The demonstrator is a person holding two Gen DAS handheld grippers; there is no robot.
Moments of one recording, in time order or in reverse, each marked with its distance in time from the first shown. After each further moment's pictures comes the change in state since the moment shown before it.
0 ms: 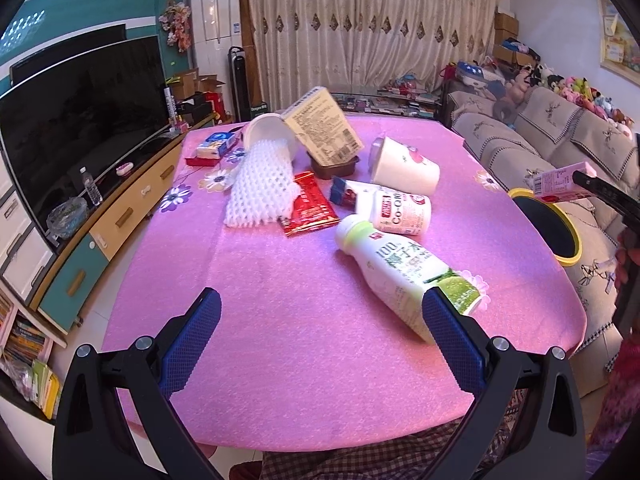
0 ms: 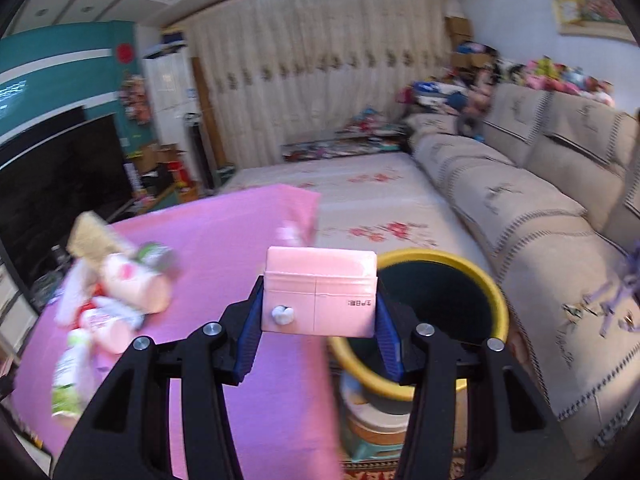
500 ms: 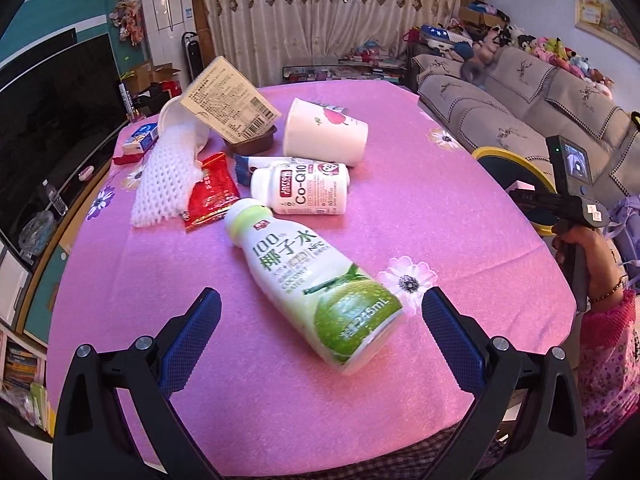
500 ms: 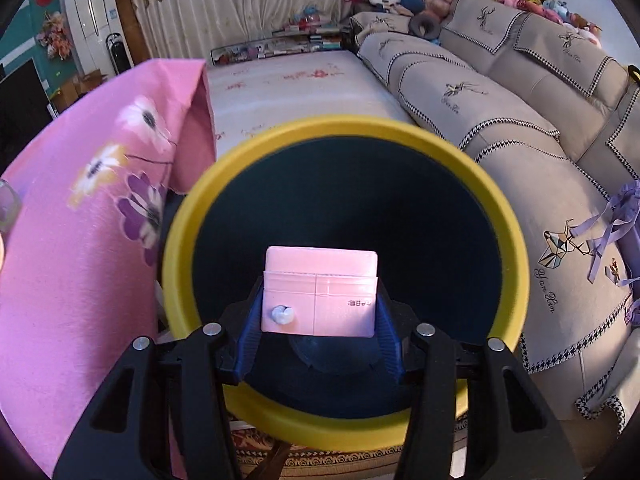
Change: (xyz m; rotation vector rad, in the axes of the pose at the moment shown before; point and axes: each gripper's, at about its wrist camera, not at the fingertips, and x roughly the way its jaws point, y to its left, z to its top) left arm 0.053 -0.083 0.005 0.101 0.103 -0.085; right arm 0.159 -0.057 -0.052 0.037 0.375 -0.187
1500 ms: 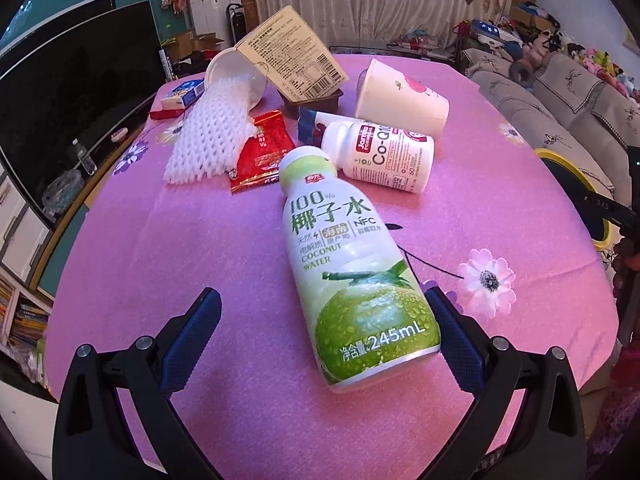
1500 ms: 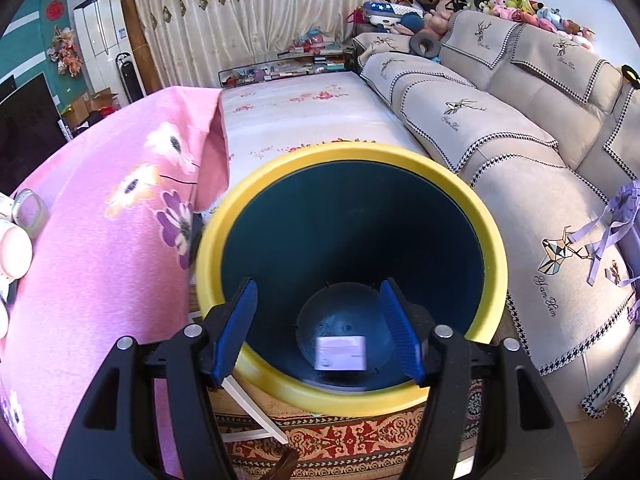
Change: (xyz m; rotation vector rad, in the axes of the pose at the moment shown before) left arm 0.033 0.046 -0.013 -0.132 0.081 0.104; right arm -0.043 -0.004 -0.006 0.011 -0.096 0.045
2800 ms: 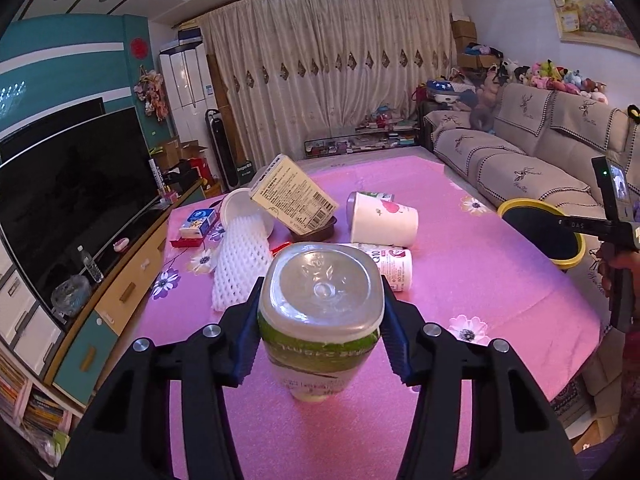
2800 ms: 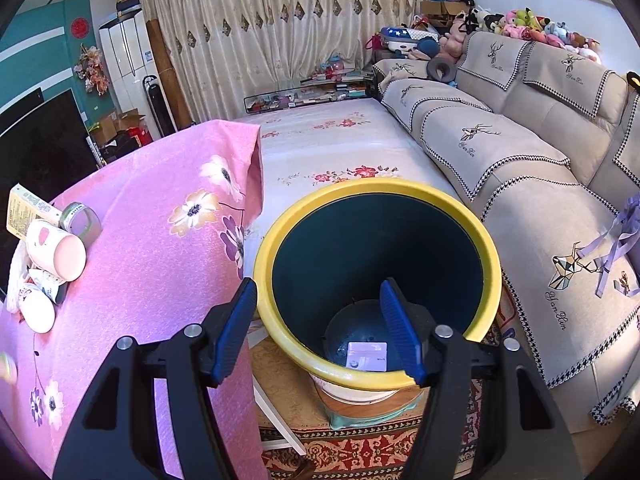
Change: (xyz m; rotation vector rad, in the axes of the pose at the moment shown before) left arm -0.091 0.015 0.018 0.194 -0.376 -0.016; right arm -0.052 0.011 -0.003 -0.005 -0.101 0.088
